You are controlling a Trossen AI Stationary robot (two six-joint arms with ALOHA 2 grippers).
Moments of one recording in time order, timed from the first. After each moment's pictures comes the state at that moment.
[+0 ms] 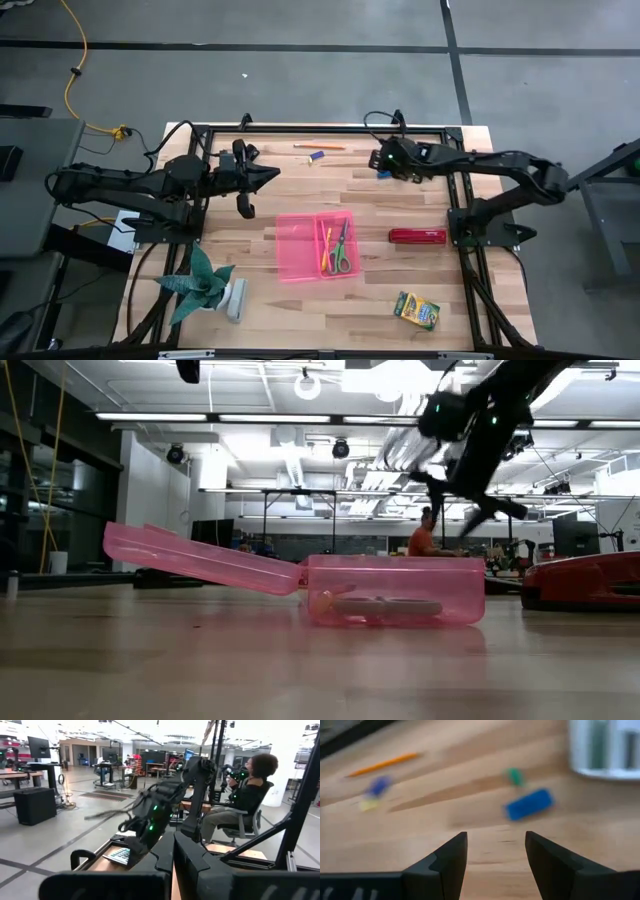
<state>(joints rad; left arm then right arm) 0.09 0.84 0.66 0.26 -0.24 -0.05 -0.44 1.36 0.83 -0.54 0.21 1.30</state>
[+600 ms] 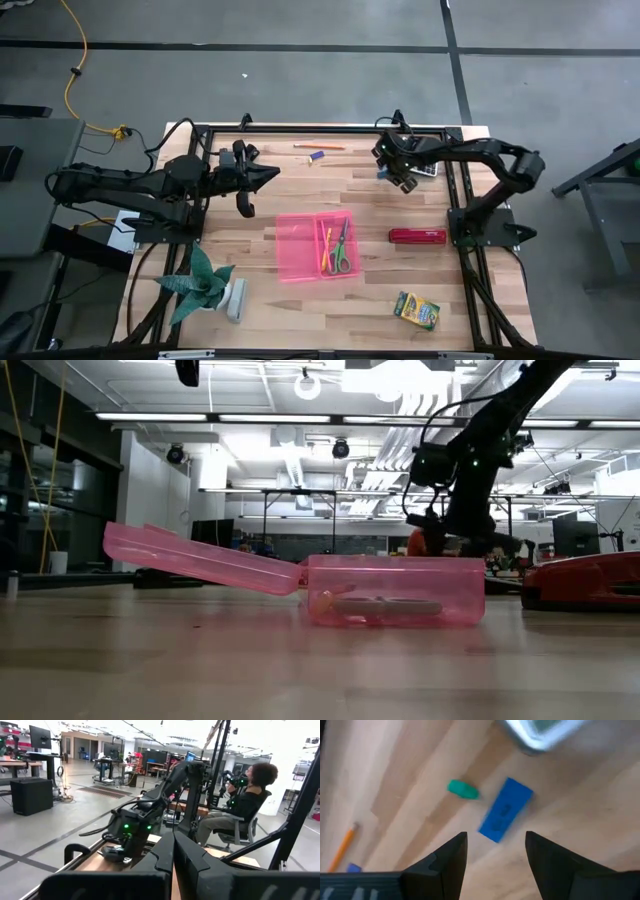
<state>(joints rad) 0.09 0.84 0.66 0.26 -0.25 -0.13 -0.61 1.58 0.83 -0.45 0.00 1.80</state>
